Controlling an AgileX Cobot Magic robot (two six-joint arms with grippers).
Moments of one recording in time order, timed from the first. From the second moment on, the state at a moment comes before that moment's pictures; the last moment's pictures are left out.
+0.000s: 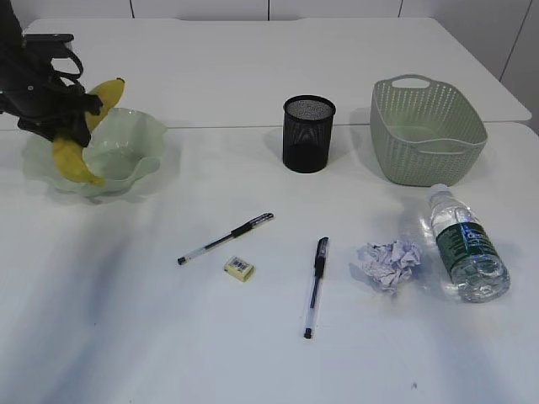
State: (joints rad) left arm -0.05 2.22 -1.88 -0.09 0.88 0.06; right arm -0.04 1.41 -1.27 -0.11 1.24 0.13
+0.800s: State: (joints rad) left arm -0.04 2.29 -1.92 -0.10 0.88 0.06; right arm -0.04 1.41 -1.27 -0.11 1.24 0.13
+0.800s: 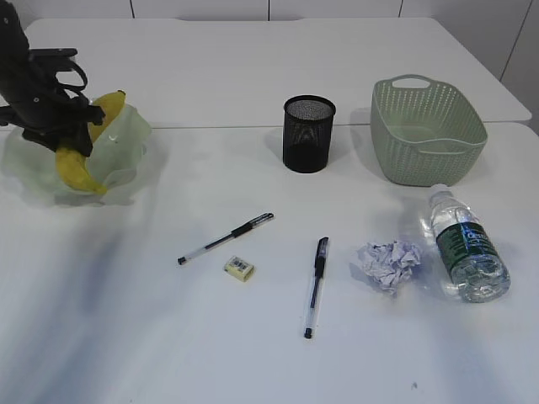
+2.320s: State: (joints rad) left arm -0.02 2.29 -1.93 -0.18 0.80 0.06; right arm -0.04 1.41 -1.27 -0.11 1.24 0.13
